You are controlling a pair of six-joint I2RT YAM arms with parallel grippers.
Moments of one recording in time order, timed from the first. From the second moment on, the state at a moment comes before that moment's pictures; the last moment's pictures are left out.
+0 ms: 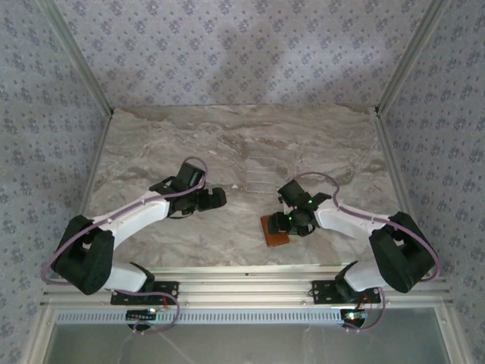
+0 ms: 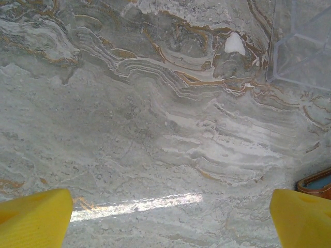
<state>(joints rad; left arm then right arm) -0.57 1.38 0.79 -0.43 0.10 -0.70 0.66 1.40 0.69 -0.54 -0.20 0.59</state>
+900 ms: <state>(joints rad) -0.57 1.37 0.77 -0.43 0.10 -0.70 0.83 1.54 0.77 -0.41 -0.17 0.94</state>
